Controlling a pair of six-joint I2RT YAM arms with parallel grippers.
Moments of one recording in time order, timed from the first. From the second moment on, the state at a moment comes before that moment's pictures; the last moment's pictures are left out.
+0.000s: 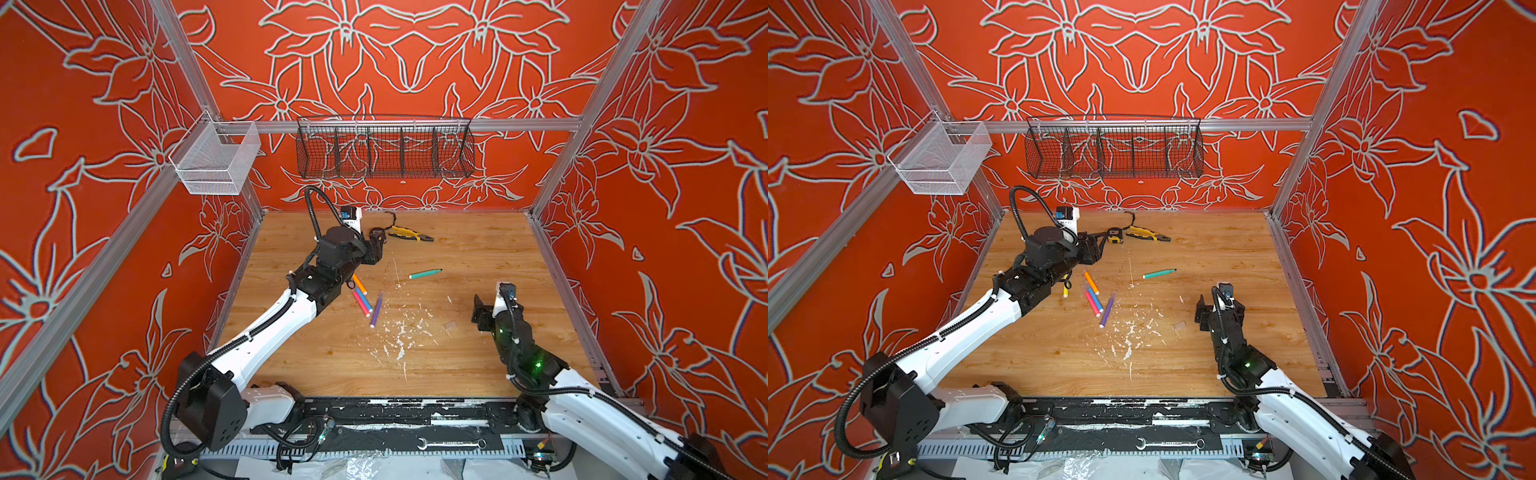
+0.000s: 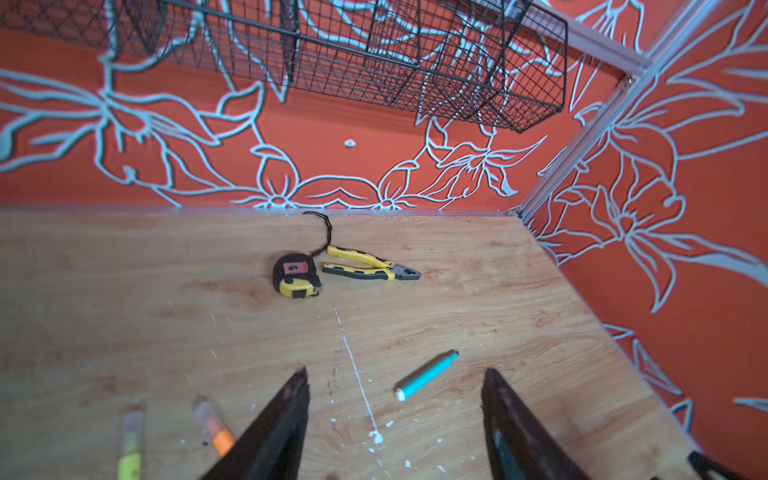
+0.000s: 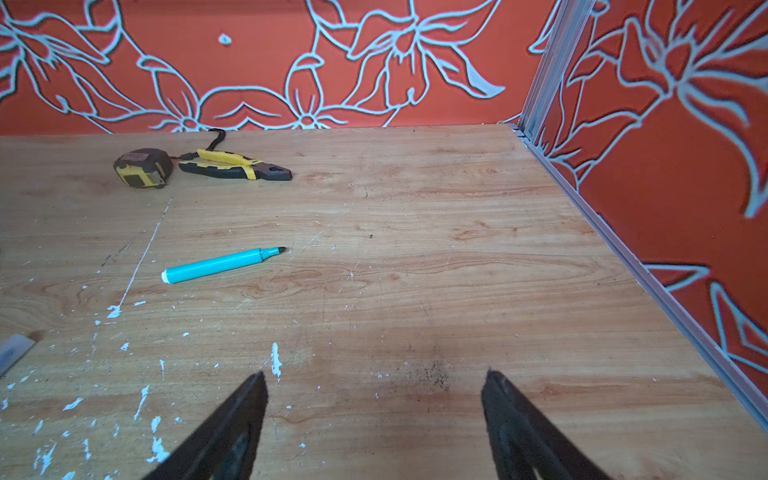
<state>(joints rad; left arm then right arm) -0.47 1.31 1.08 -0.07 -0.08 -0.32 0.60 0.68 0.25 0.04 0.64 0.27</state>
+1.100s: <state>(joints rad) -0.64 2.26 1.98 -0.75 -0.01 0.13 0.60 0.66 0.24 0.04 0.64 0.29</state>
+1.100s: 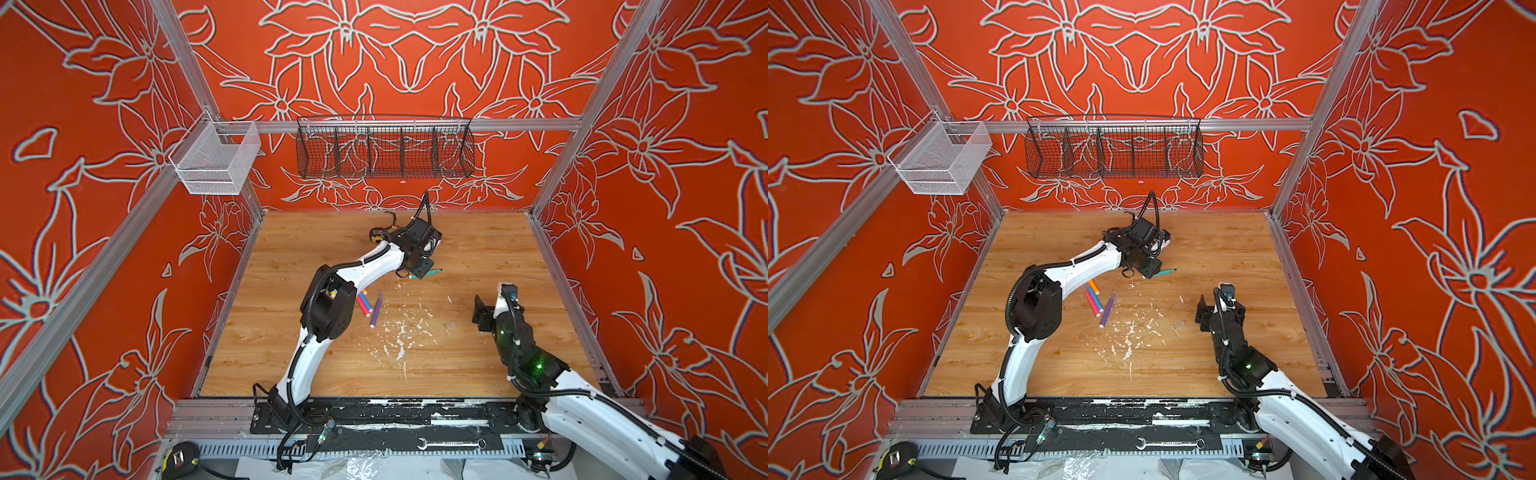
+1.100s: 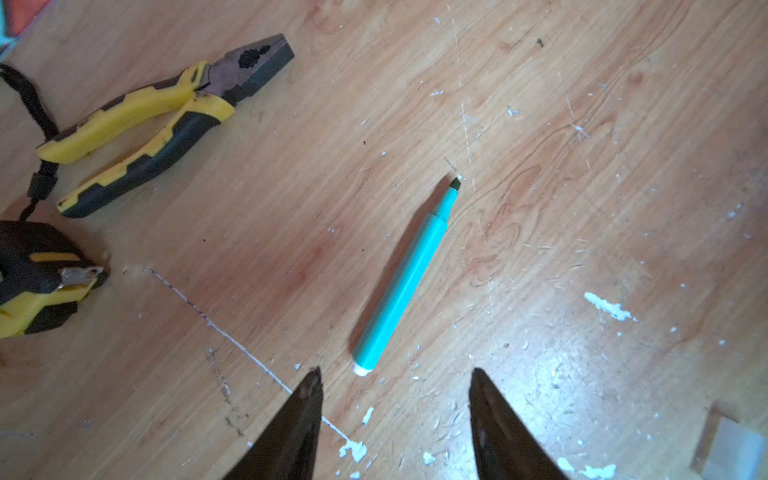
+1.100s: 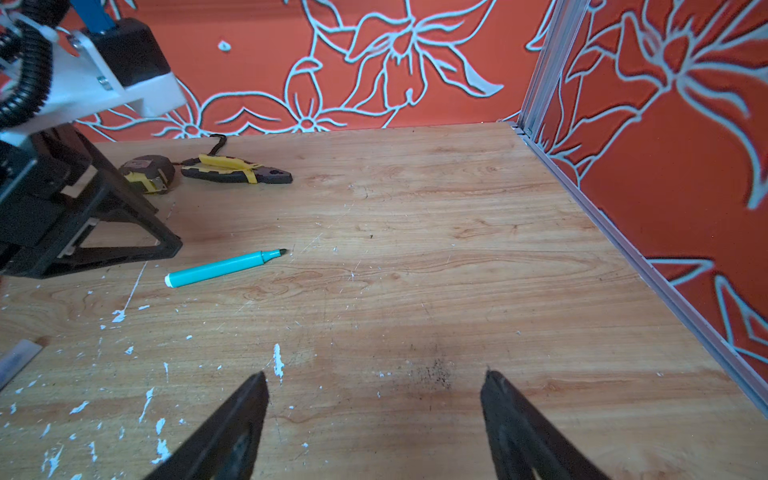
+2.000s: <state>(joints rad) -0.63 2.53 2.26 -0.90 0.00 0.19 0.60 0.67 0.24 0.04 0.64 0.29</state>
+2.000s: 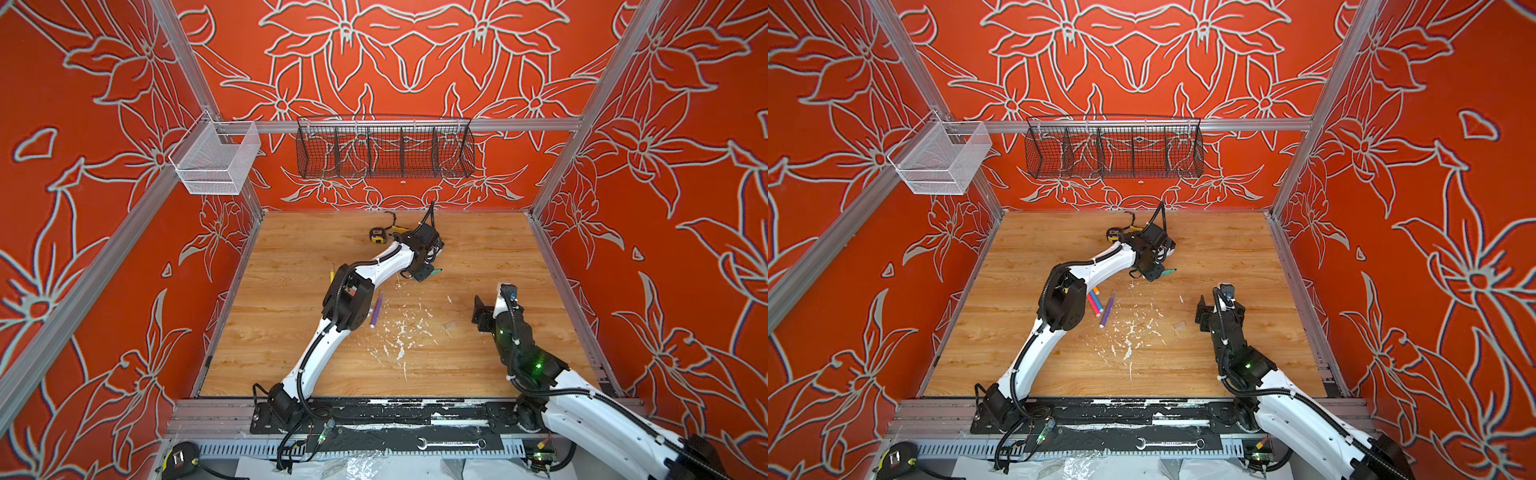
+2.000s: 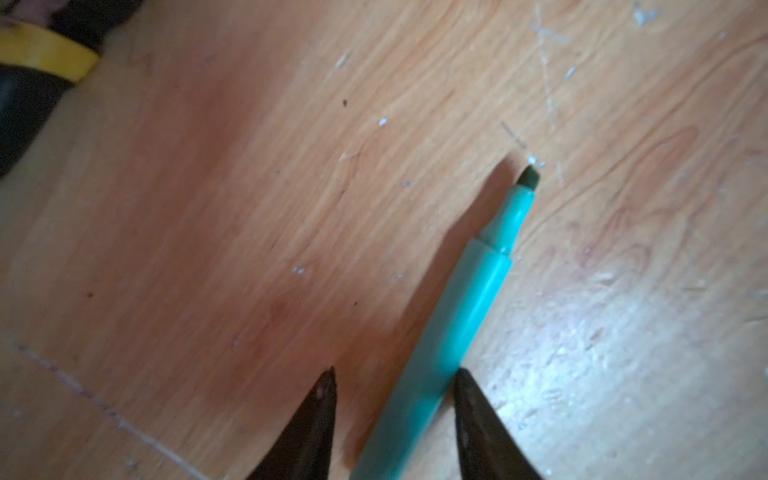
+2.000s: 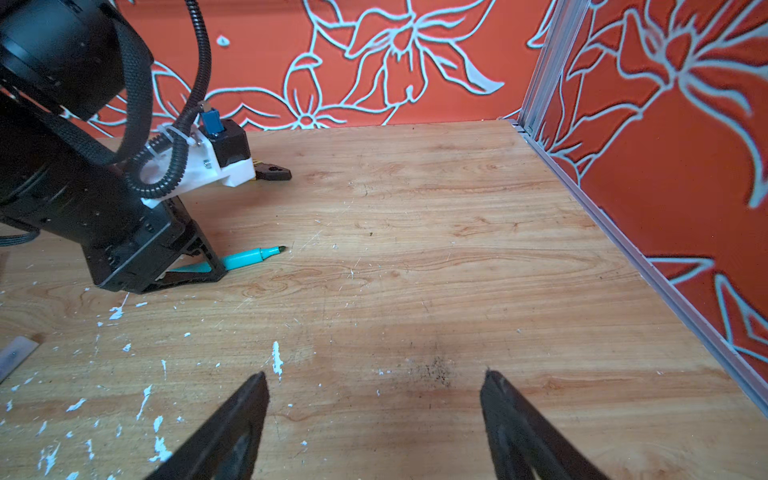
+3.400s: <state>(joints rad) -0.63 1.27 0.88 0.21 0.32 -0.07 0.60 0.65 0.38 0.00 0.43 0.39</state>
